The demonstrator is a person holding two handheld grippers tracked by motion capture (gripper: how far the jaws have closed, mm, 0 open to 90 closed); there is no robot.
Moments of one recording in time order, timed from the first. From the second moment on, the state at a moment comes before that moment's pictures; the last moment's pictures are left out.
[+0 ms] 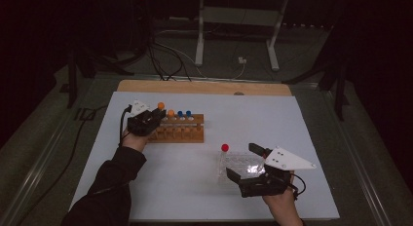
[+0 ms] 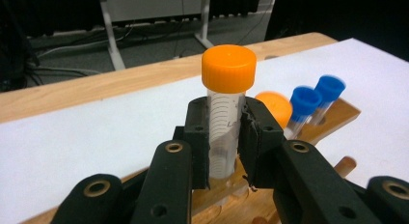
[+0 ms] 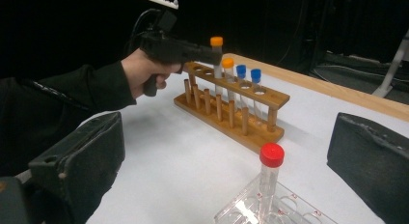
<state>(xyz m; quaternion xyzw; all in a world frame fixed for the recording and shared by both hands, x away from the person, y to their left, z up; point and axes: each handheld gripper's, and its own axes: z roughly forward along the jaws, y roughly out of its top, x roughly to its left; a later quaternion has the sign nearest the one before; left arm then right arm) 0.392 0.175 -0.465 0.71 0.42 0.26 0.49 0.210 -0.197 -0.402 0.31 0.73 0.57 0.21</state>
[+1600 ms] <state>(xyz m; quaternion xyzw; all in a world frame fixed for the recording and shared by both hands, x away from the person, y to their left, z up) 0.389 0.168 -0.459 0.75 0.43 0.23 0.45 0.210 -0.200 -0.400 0.31 0.73 0.57 0.21</state>
